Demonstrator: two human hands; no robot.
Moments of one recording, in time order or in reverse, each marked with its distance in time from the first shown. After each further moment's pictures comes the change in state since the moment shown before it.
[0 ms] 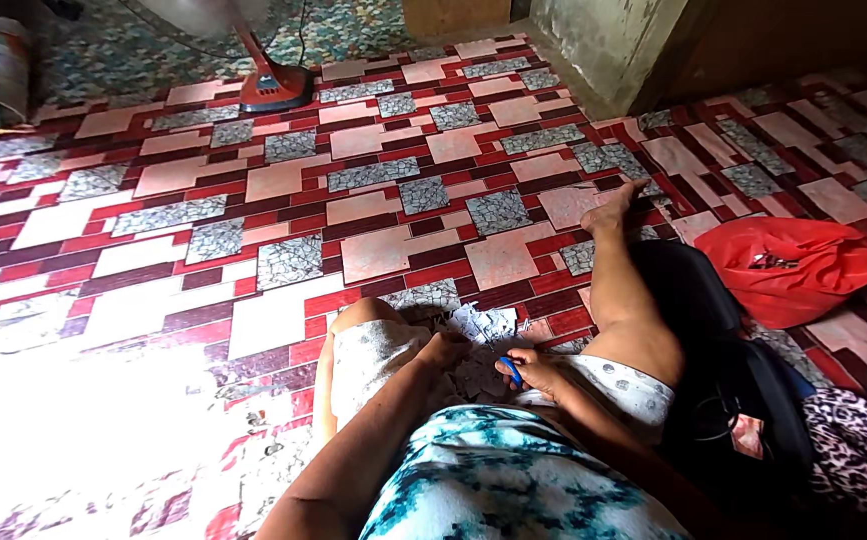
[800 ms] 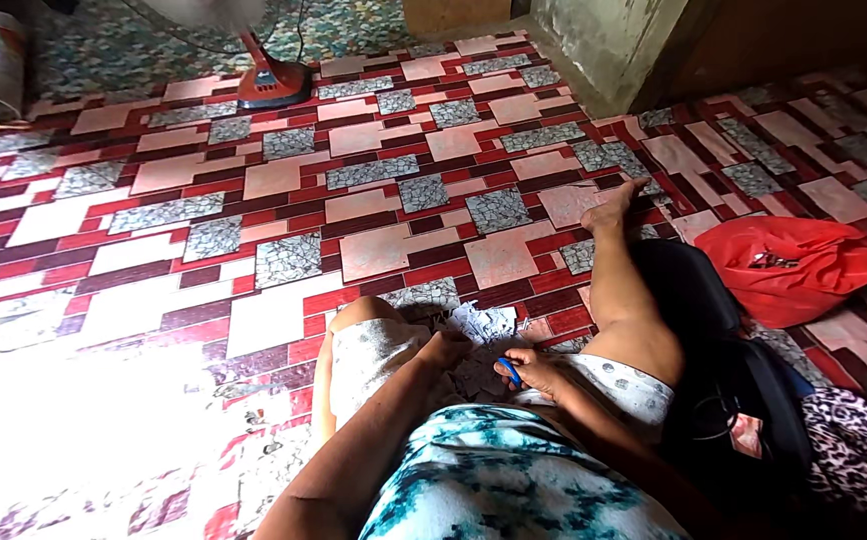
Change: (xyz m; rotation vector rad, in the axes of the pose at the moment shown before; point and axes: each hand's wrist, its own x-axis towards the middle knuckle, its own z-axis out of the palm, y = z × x) left_hand 0.000 0.001 0.001 0.014 -0.010 0.006; right_hand 0.000 0.001 0.000 -0.002 -0.025 -0.011
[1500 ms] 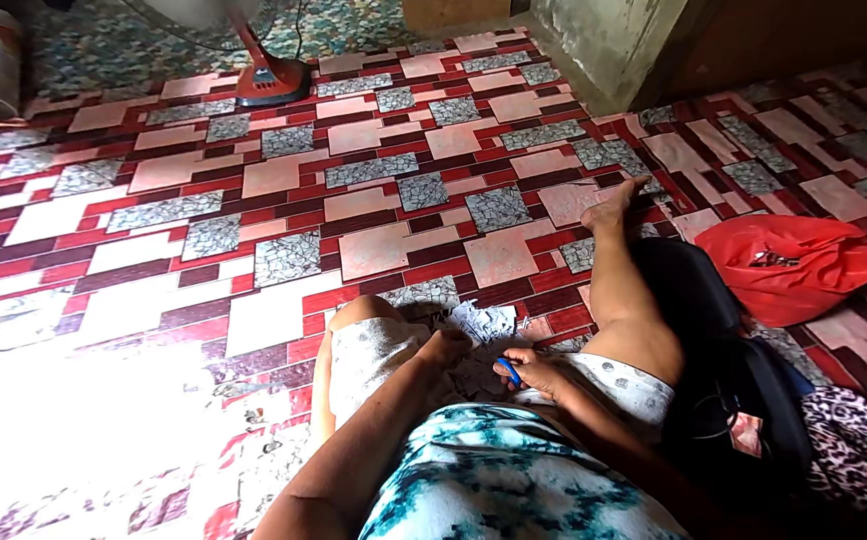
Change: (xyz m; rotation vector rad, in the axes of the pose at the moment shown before) left_hand 0.000 0.000 0.001 -0.004 0.002 0.014; right_hand -0.001 -0.001 0.000 0.010 -0.029 -0.012
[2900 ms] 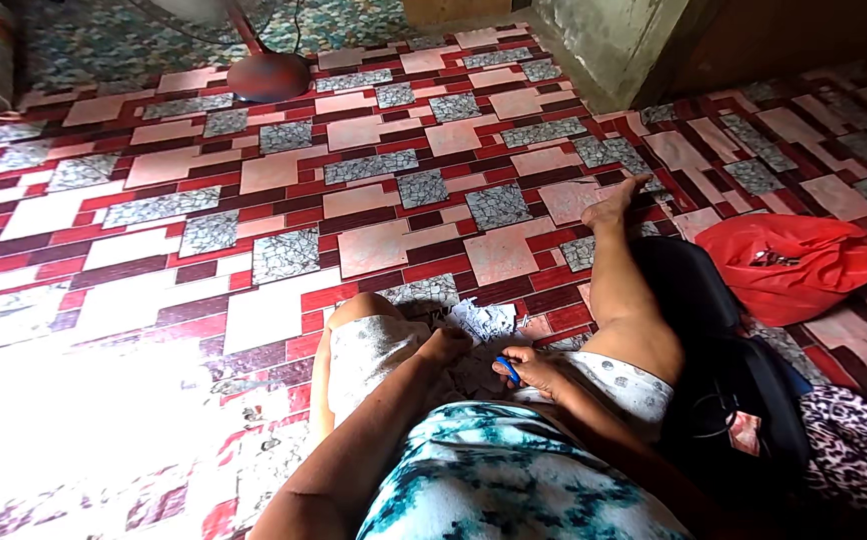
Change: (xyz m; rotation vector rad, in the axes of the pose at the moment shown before) left_hand 0.000 0.000 0.001 -0.008 -0.019 0.012; right_hand 0.001 0.001 0.001 0.002 0.011 -0.004
